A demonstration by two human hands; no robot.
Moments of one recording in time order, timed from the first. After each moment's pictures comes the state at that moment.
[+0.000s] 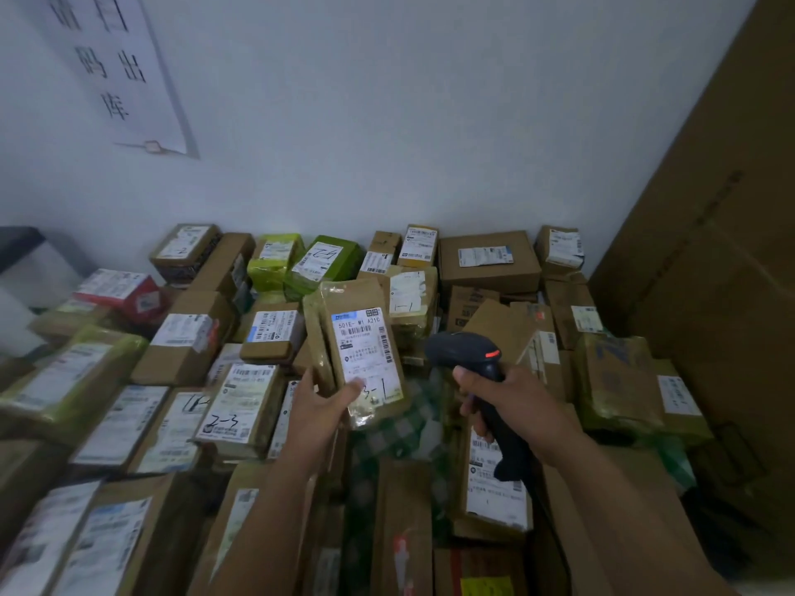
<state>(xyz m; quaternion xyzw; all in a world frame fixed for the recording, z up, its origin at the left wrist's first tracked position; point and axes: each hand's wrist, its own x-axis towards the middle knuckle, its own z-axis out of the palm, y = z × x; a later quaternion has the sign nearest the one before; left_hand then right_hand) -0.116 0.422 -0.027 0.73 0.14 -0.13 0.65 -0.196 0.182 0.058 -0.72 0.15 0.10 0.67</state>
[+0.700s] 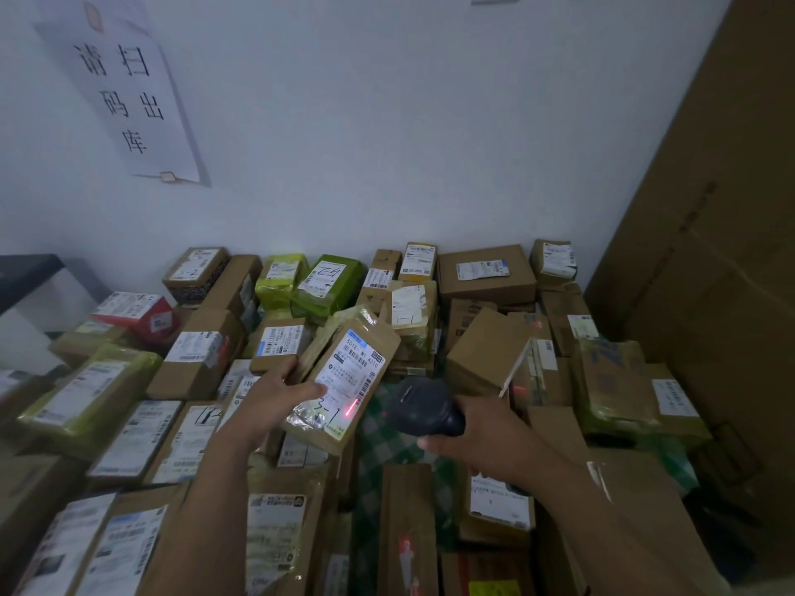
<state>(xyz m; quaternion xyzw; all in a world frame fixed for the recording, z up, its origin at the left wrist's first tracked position) -0.094 0.481 0.031 0.85 0.04 -0.16 0.50 -0.219 0.211 0.057 -0.88 0.02 0.15 0.45</state>
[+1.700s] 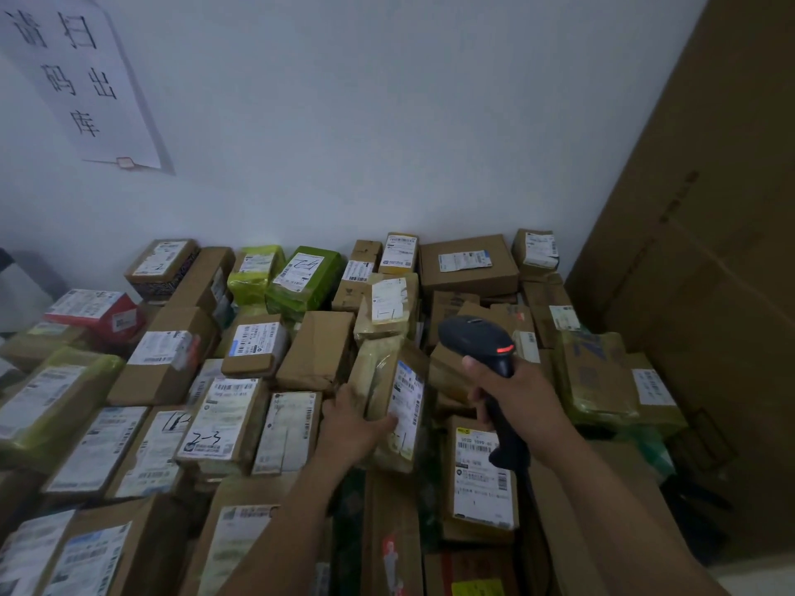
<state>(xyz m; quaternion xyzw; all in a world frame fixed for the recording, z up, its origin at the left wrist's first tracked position) -0.115 0.379 -0.040 0.90 0.03 -0.21 0.37 -0.207 0.171 0.062 -0.74 0.20 -0.02 0.64</state>
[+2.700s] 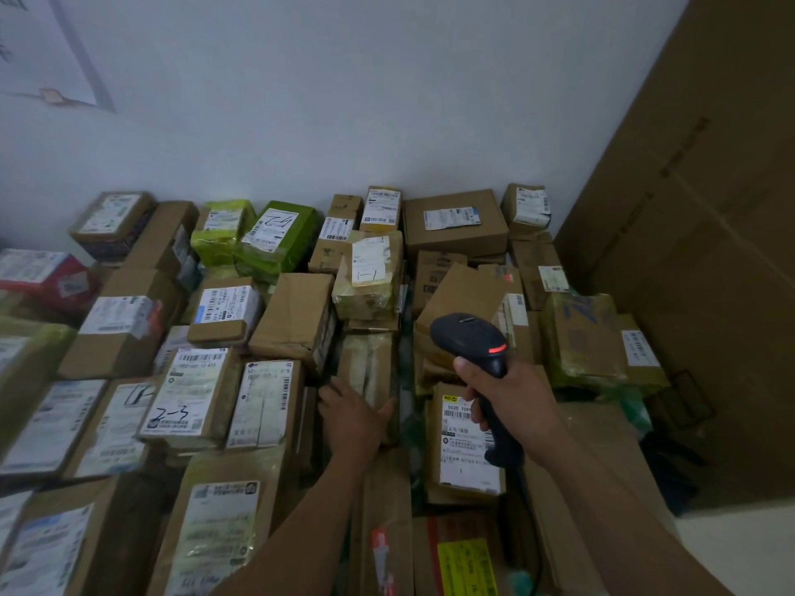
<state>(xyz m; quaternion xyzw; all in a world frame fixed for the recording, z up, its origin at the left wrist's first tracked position) -0.133 0.337 -0.113 0.96 0.07 -0.14 0.23 -0.219 0.170 0.032 -0.74 0.25 0.00 0.63</state>
